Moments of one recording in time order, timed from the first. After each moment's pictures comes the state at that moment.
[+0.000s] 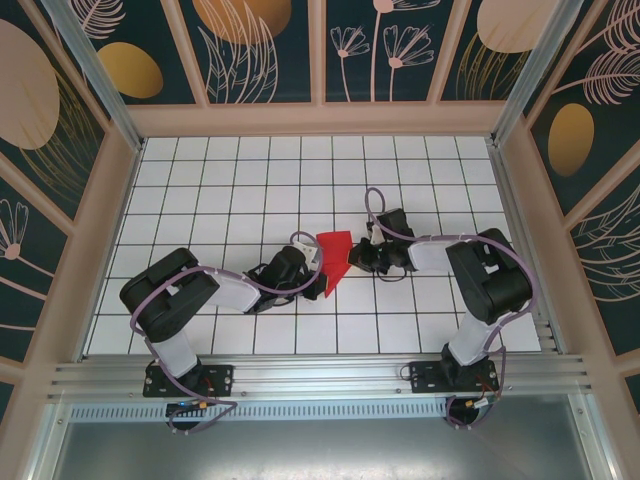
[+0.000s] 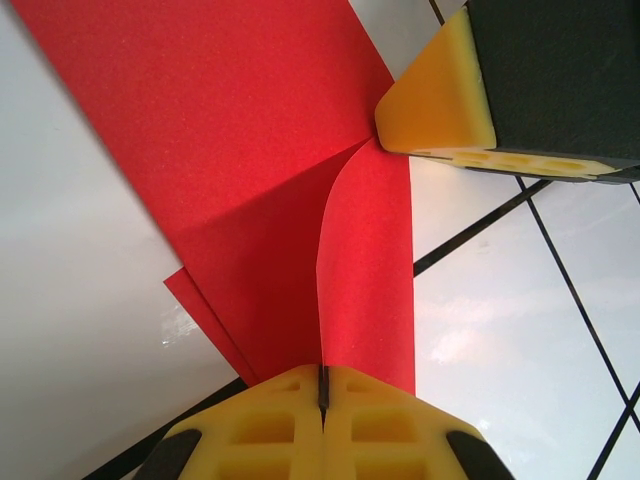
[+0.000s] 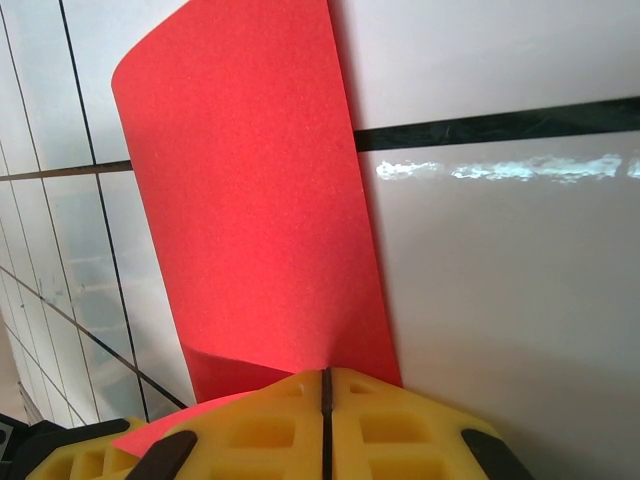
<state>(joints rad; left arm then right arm) -0.84 1.75 0.58 0.46 0.18 -0.60 0.45 1.73 0.72 0.04 -0.52 0.73</state>
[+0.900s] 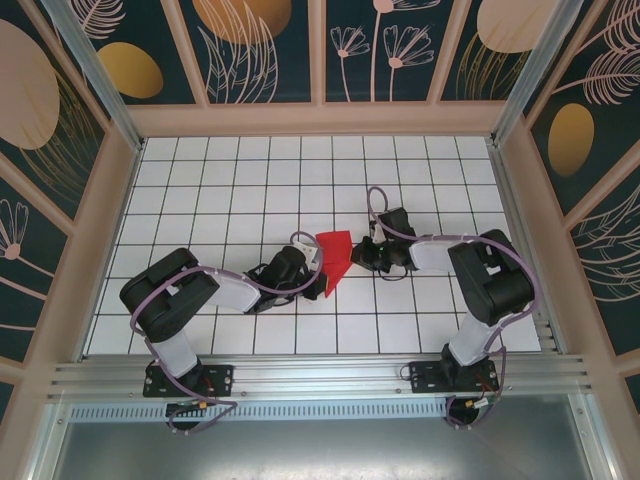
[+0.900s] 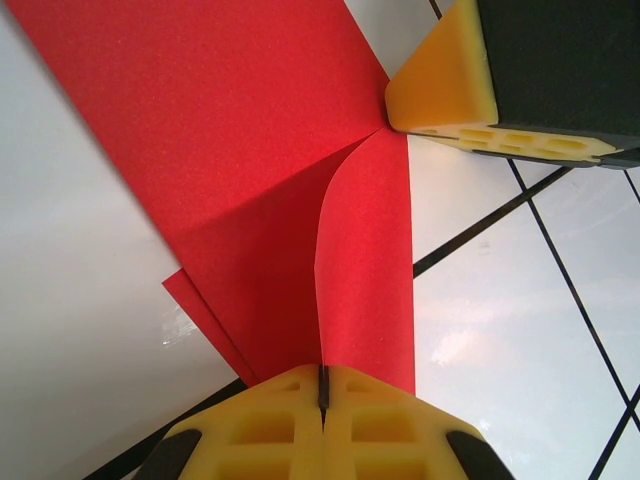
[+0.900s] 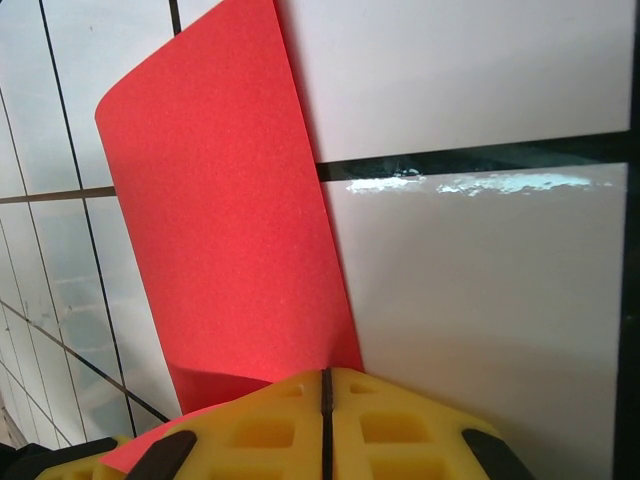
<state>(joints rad) -0.84 1.74 0.58 0.46 0.18 -0.60 0.44 1.72 0.73 0.02 -0.47 0.73</state>
